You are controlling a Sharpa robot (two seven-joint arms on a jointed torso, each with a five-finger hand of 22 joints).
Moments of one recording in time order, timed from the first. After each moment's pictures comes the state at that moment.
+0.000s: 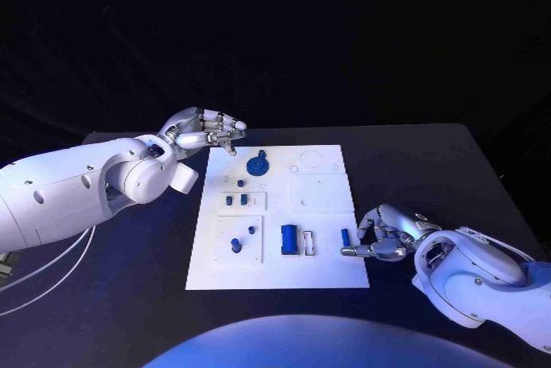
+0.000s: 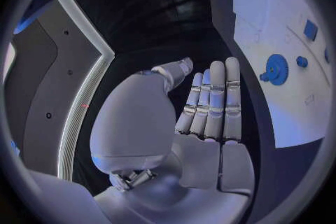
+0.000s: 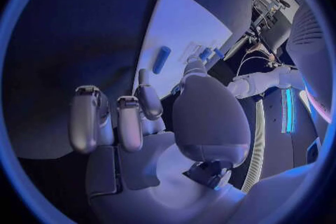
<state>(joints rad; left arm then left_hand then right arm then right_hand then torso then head) 1.14 -0.96 0.01 1.46 -0.28 -0.11 0.29 1.39 -0.22 0.61 0.06 0.05 0.85 0.21 0.35 0.20 0.88 0.15 0.50 0.08 0.97 0.08 1.06 0.35 0.17 0.87 0.16 0.88 0.47 1.01 -1.06 -0.16 1.92 -1.46 -0.44 -0.54 1.13 -0.21 -0.20 0.30 0.25 0.92 0.09 0.47 0.46 1.37 0.02 1.22 1.27 1.47 -0.04 1.49 1.31 0.04 1.47 0.07 1.31 1.31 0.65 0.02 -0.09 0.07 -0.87</state>
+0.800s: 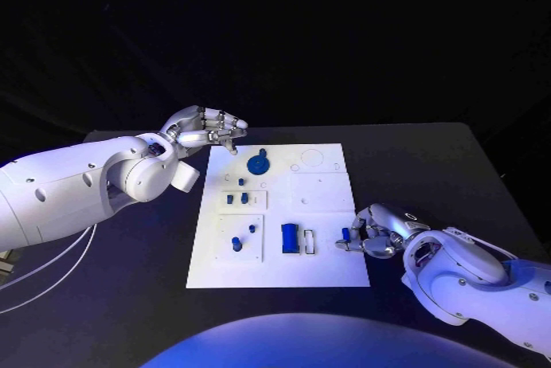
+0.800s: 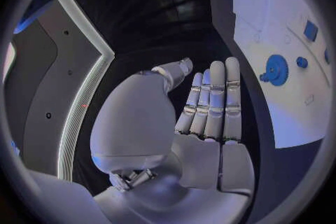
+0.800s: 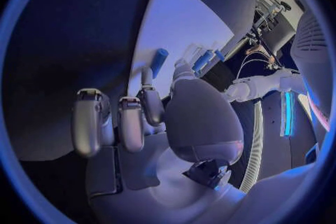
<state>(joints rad) 1.14 -0.96 0.01 1.46 -0.28 -0.11 0.29 1.38 -0.21 0.60 0.06 0.05 0.85 0.21 0.35 0.20 0.88 0.15 0.50 0.08 0.97 0.08 1.06 0.35 0.17 0.87 0.16 0.88 0.47 0.99 -1.00 -0.16 1.88 -1.50 -0.47 -0.56 1.20 -0.10 -0.14 0.29 0.24 0.94 0.07 0.53 0.55 1.40 0.00 1.27 1.31 1.46 -0.06 1.50 1.31 0.04 1.47 0.05 1.37 1.31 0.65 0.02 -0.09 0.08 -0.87</state>
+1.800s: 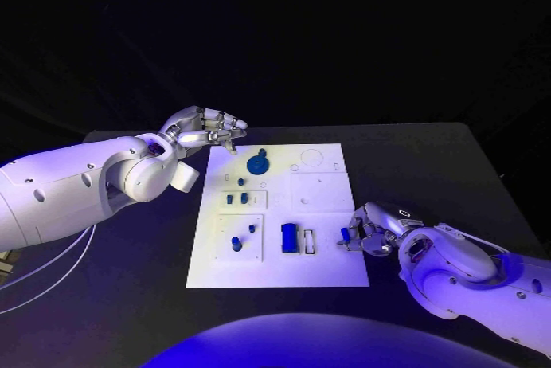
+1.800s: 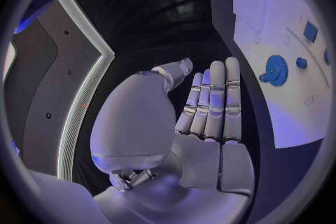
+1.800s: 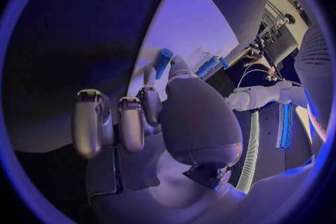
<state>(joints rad) 1.14 -0.96 0.01 1.46 -0.28 -0.10 0.28 1.38 -0.21 0.61 0.06 0.05 0.85 0.21 0.35 0.20 0.88 0.15 0.50 0.08 0.97 0.08 1.06 0.35 0.17 0.87 0.16 0.87 0.47 0.99 -0.97 -0.16 1.85 -1.58 -0.42 -0.58 1.30 -0.08 -0.15 0.29 0.24 0.95 0.07 0.54 0.62 1.40 0.00 1.27 1.31 1.46 -0.06 1.50 1.31 0.04 1.47 0.05 1.39 1.31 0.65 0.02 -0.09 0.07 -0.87</state>
